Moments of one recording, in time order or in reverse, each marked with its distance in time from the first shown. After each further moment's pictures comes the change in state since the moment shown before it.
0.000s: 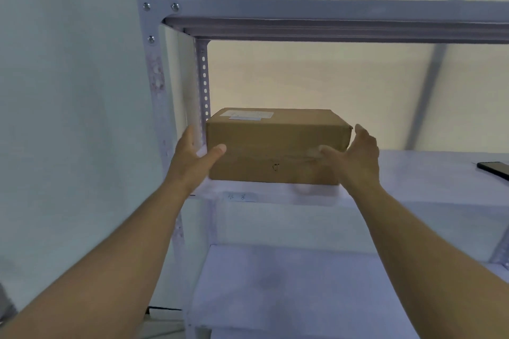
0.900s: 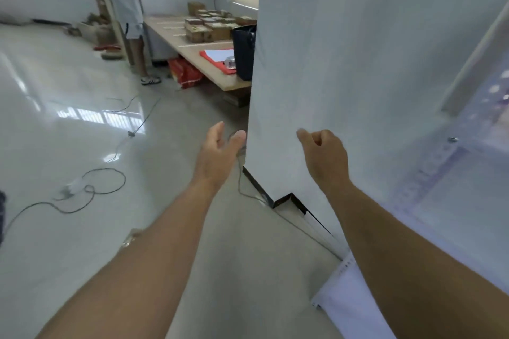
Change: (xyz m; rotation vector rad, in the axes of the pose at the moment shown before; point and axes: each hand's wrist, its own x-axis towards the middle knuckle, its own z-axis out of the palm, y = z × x) left_hand -0.256 -0.152 -0.284 0.061 0.753 -0.474; right_hand -0.349 -0.165 0.255 0.271 -1.020 -0.278
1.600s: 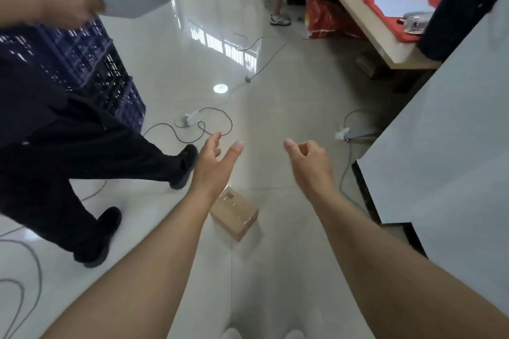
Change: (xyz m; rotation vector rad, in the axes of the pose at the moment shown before) left_hand 0.134 -0.179 -0.248 0.063 0.454 -0.400; right_hand 0.036 -0.088 0.399 -0.062 -0.629 -0.016
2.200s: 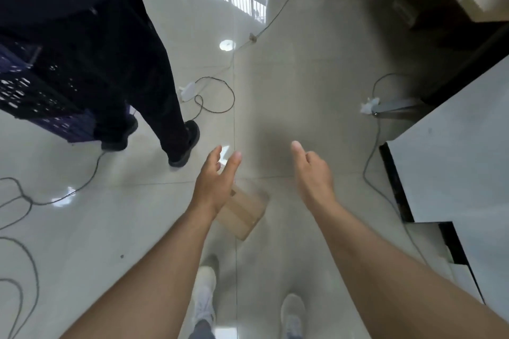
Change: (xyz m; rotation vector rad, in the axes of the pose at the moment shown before) left_hand 0.165 -0.092 0.079 0.090 -0.038 -0.265; right_hand 0.179 0.071 0.091 -0.025 -0.138 0.161
